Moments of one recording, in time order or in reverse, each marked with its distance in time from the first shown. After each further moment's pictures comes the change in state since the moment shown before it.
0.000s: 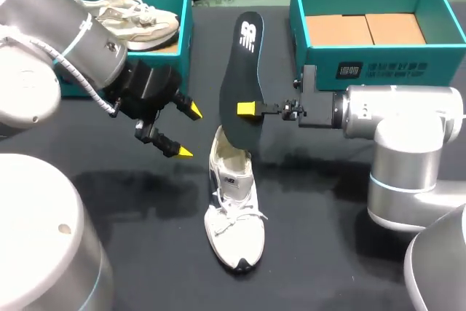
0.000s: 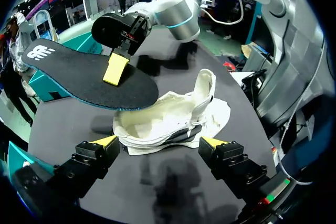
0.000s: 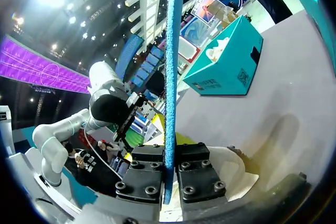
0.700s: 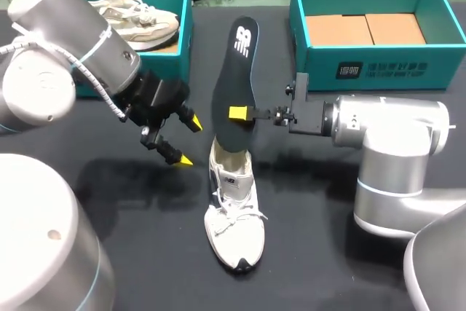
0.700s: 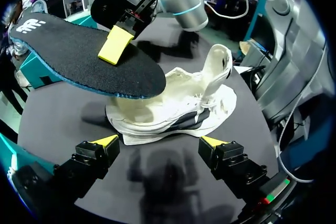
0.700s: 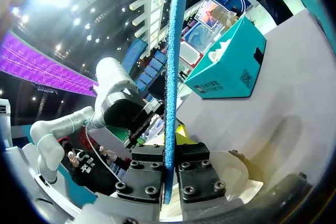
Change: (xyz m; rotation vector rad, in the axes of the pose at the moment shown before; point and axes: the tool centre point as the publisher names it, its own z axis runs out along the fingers) left arm -0.009 0.034 0.029 -0.068 0.052 -0.031; right arm -0.005 -0.007 0.016 -0.037 0.033 -0.022
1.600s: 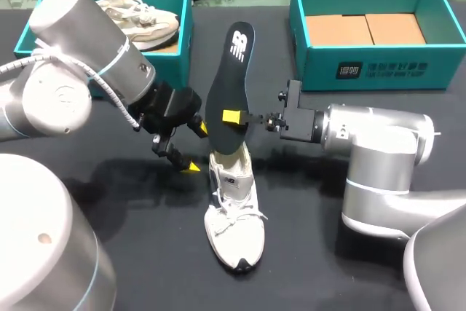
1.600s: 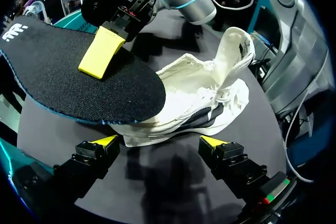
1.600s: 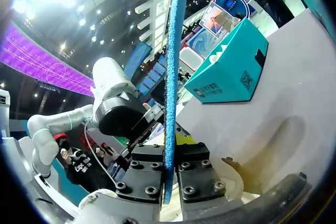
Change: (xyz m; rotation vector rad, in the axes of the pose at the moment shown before) left arm -0.009 0.006 0.029 -0.046 -0.025 0.016; right arm -0.020 -0.005 0.014 -0.046 0.022 -0.037
